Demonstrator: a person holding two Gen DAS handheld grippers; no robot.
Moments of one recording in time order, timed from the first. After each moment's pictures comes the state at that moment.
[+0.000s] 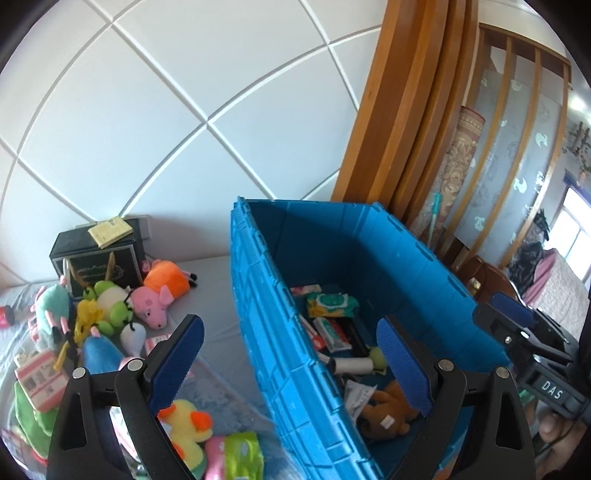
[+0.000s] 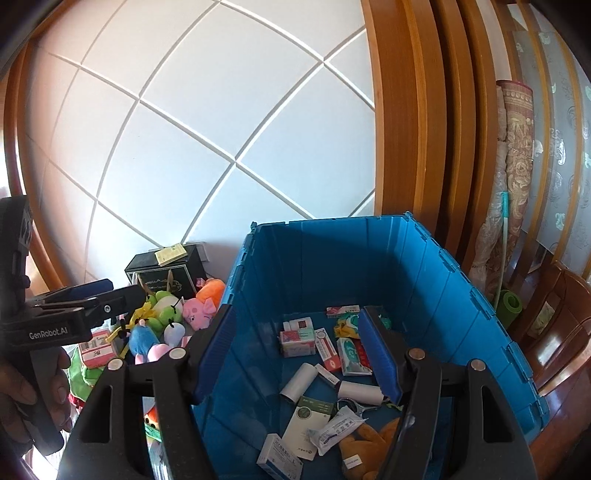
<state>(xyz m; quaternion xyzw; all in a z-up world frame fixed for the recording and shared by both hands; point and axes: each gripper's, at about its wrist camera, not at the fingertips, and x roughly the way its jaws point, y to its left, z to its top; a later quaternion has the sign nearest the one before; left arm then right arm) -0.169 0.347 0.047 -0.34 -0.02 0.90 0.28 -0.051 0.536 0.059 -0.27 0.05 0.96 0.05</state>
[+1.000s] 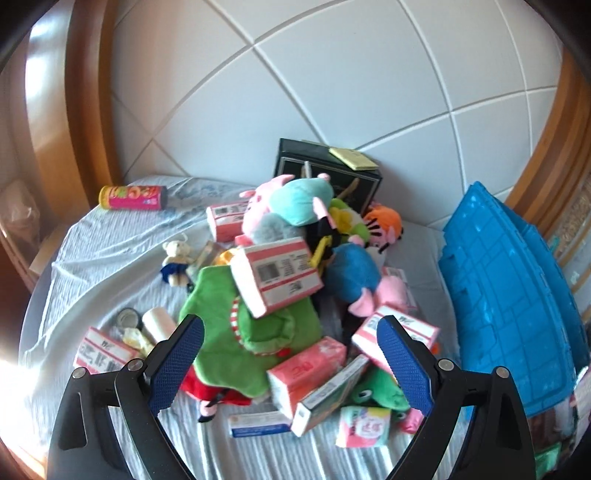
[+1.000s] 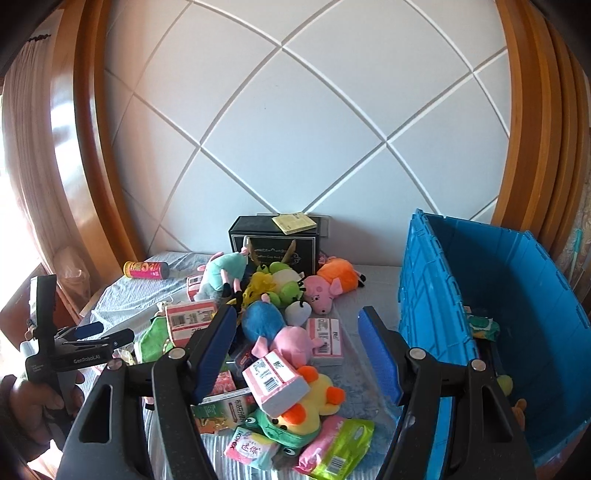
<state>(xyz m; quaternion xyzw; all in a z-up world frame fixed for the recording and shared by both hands) -0.145 -0.051 -0.088 -0.41 -0.10 0.90 0.05 -0.086 0.251 0.035 -0.30 -0.01 0.95 -0.07</state>
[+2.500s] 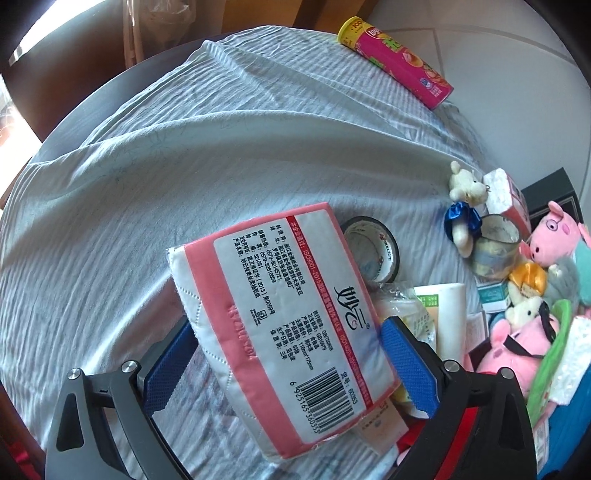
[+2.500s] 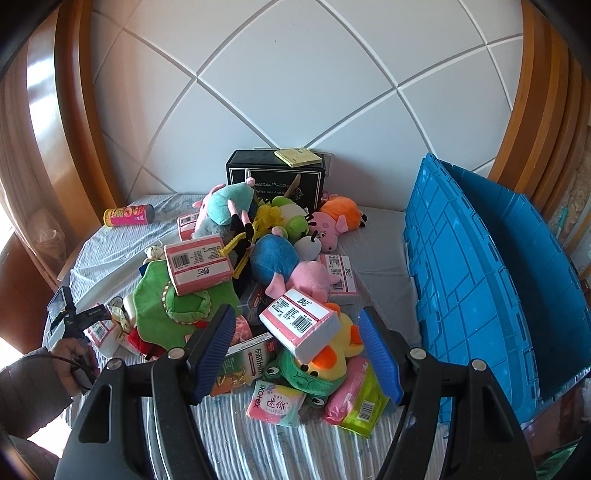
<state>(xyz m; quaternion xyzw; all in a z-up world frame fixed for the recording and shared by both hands) -0.192 -0.297 -0.343 -0.53 -0.32 0.76 -0.21 -0.081 0.172 -0.017 -0.40 -0.03 0.92 0.00</state>
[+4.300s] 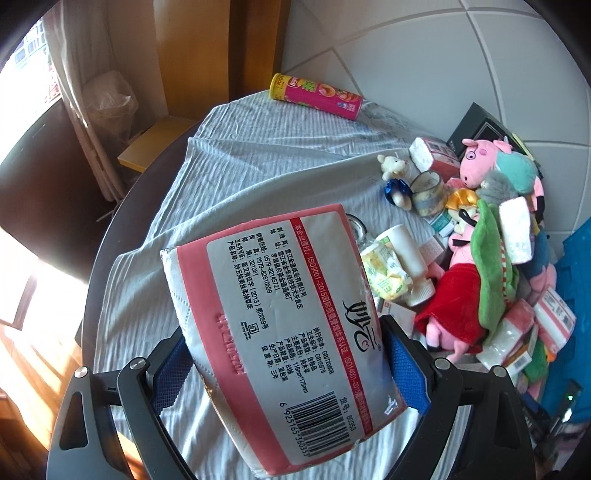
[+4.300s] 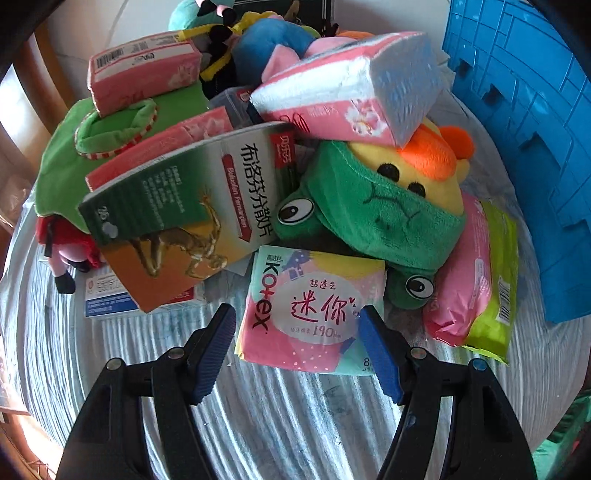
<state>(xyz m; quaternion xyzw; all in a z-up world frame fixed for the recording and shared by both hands) -0.098 -0.311 -0.221 -0.52 -0.15 0.84 -0.11 -0.088 0.156 -0.304 -0.53 0.01 0.85 0.03</state>
